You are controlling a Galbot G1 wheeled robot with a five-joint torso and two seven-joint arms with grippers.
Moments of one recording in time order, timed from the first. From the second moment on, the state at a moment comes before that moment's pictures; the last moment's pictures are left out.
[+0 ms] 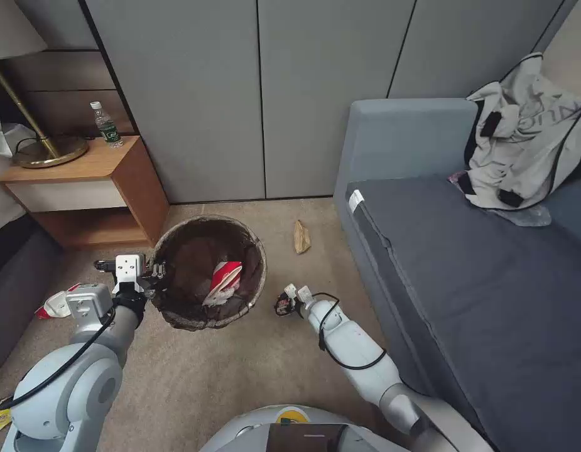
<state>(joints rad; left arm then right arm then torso) 1.58 -1.28 -0.81 -2.50 -0.49 0.74 -0.18 -0.78 1.45 -0.03 0.95 0.04 -0.32 -0.22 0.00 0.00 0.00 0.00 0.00</state>
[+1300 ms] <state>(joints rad) 1.58 -1.26 -0.82 -2.50 -0.49 0.74 -0.18 -0.83 1.45 0.00 0.95 0.04 -0.29 -0.19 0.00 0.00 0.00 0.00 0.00</state>
